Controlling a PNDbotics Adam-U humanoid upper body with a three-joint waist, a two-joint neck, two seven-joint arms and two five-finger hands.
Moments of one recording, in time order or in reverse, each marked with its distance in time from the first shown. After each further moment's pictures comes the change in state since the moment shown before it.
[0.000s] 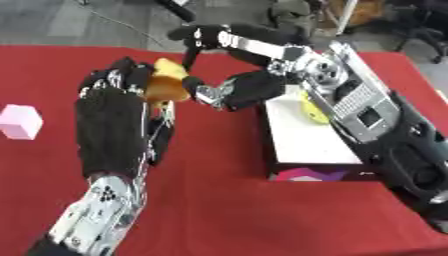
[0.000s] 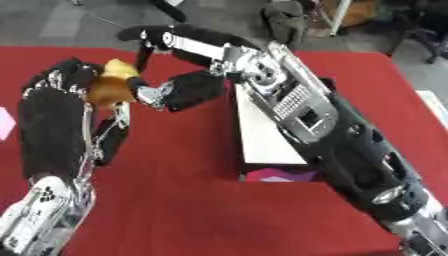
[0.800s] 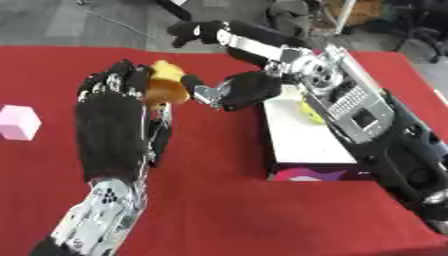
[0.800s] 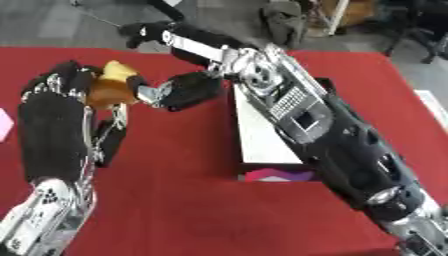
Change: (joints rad) left arm 0.007 -0.002 0.000 0.012 -0.007 0.006 0.033; right arm 0.007 0.003 0.002 0.016 0.018 -0.012 -0.007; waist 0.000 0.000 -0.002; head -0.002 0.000
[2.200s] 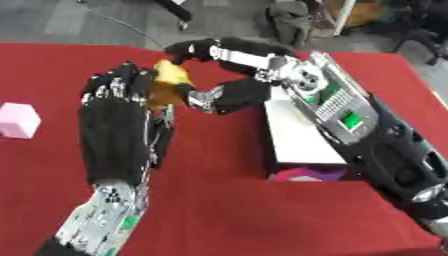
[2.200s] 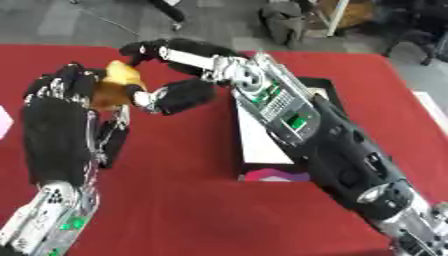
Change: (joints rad) left arm -0.001 -0.024 0.000 0.046 -0.009 -0.068 0.112; right arm -0.004 0.017 0.019 0.056 -0.001 0.016 0.048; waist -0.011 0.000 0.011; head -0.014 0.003
